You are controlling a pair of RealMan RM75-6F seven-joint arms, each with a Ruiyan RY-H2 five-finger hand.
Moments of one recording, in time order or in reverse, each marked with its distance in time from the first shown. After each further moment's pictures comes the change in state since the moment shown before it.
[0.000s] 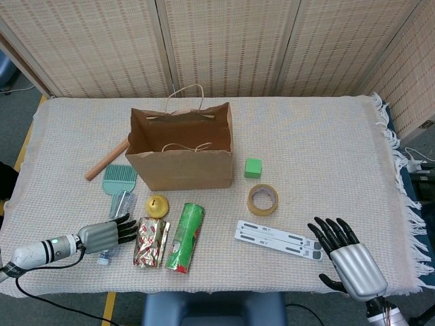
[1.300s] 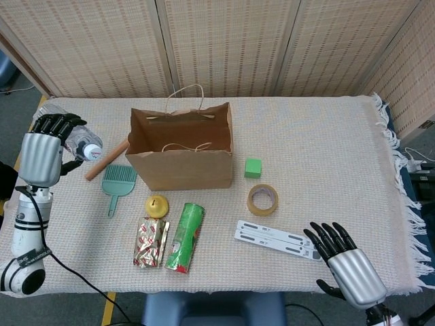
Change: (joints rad) left arm 0.184 0.110 -0.664 -0.638 -0.928 0.393 -0.188; right arm -0.022 0.010 -0.030 0.002 -0.093 0.022 0.022
